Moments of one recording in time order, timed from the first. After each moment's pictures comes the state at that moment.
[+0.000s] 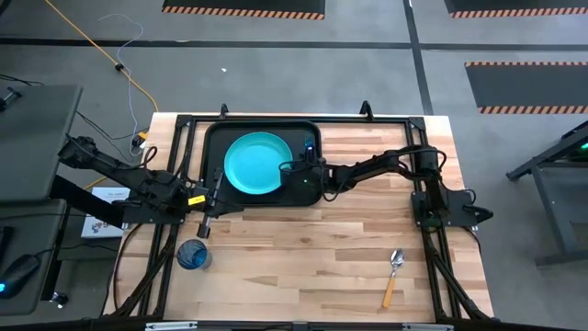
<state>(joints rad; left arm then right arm) -0.40 0.69 0.49 0.16 -0.25 0.11 -0.11 2.05 1.13 0.28 0.57 0.87</state>
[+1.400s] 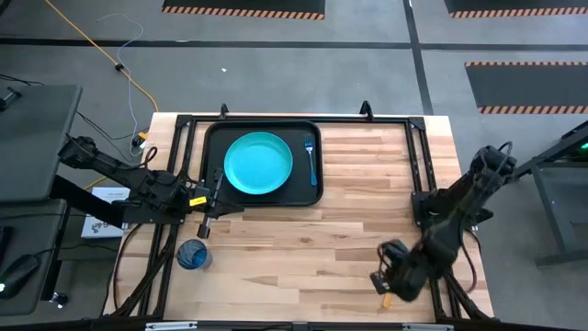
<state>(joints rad) -0.40 0.69 0.49 0.13 -0.25 0.08 0.88 1.45 1.13 -0.89 -0.05 2.10</state>
